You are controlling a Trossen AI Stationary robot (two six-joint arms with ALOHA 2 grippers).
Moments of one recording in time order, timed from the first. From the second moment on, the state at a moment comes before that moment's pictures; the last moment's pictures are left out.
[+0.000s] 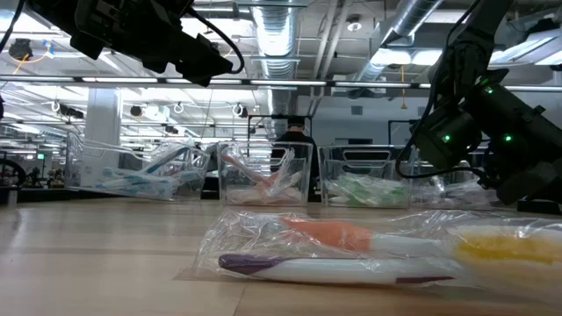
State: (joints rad) left arm -0.07 1.21 0.52 0.32 0.24 0.17; right arm -0.09 1.72 0.64 -1.13 -0.23 1.10
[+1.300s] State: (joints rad) left arm -0.07 1.21 0.52 0.32 0.24 0.17; right arm 0.06 1.72 0.64 -1.01 -0.37 0.98
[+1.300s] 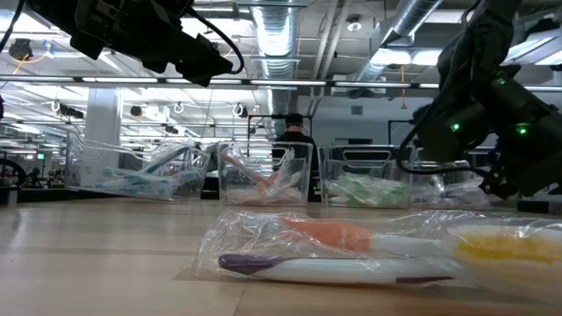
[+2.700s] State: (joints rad) left arm -0.08 1.21 0.53 0.48 0.45 0.17; right arm 0.65 1.72 1.25 -0.55 0.80 0.86
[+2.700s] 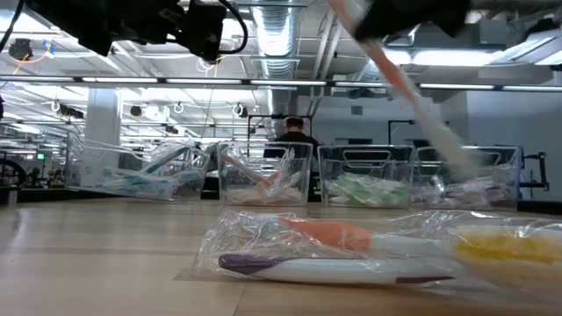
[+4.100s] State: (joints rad) left arm -0.14 1.58 0.53 1.11 0.25 0.12; right arm 0.46 1.72 1.25 0.05 0.64 0.10
